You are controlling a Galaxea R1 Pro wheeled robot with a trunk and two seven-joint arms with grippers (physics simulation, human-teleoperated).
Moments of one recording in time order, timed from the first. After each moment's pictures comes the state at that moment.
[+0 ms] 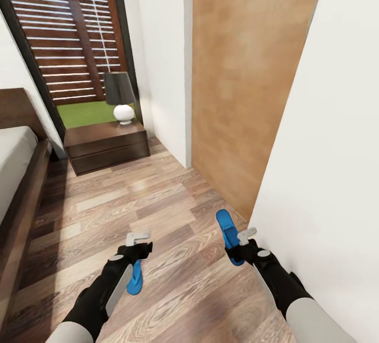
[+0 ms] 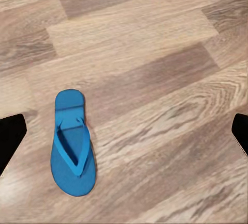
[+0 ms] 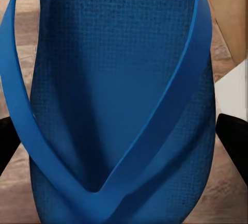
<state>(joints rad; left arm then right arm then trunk) -0.48 -0.01 -0.17 -0.94 0.25 0.38 0.21 -0.61 -0.02 0.10 -0.66 0.21 0.24 0.19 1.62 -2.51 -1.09</state>
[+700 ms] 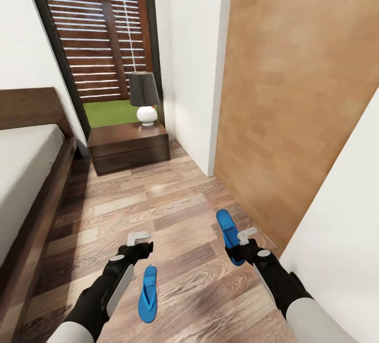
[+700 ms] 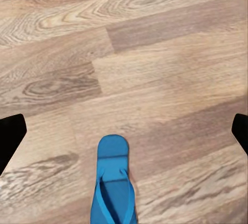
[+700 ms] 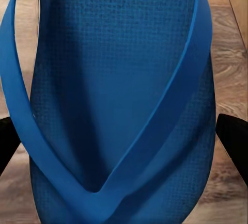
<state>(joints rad) -0.48 -0.02 -0.17 -0.94 0.25 0.38 0.22 -0.61 -0.02 0.10 -0.66 0.21 0.24 0.19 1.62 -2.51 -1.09</state>
